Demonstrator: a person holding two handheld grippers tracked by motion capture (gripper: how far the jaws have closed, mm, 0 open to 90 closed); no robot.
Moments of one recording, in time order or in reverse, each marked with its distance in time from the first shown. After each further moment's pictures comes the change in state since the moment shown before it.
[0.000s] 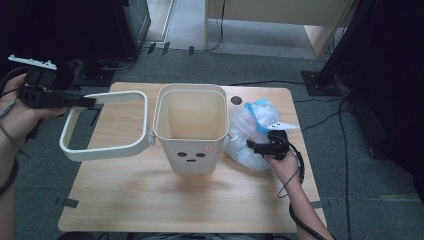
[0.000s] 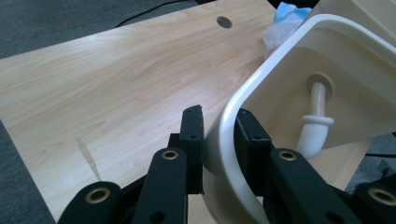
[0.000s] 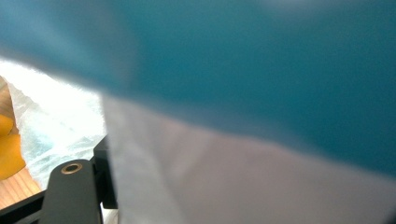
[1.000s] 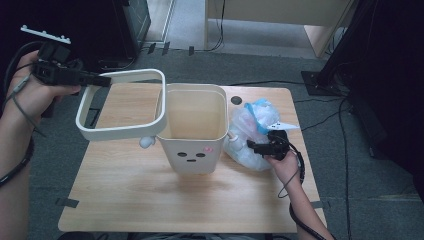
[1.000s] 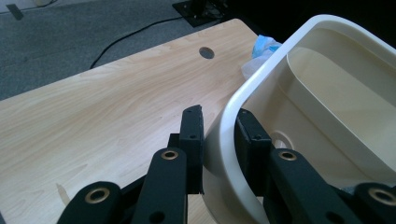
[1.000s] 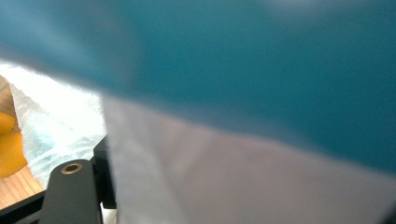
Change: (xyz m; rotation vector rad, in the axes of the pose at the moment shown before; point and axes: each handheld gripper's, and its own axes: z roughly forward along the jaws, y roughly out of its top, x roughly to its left) left arm -0.030 0.056 0.011 -0.035 -0.028 0.011; right arm 0.000 0.001 -0.001 -0.002 0.000 -0.015
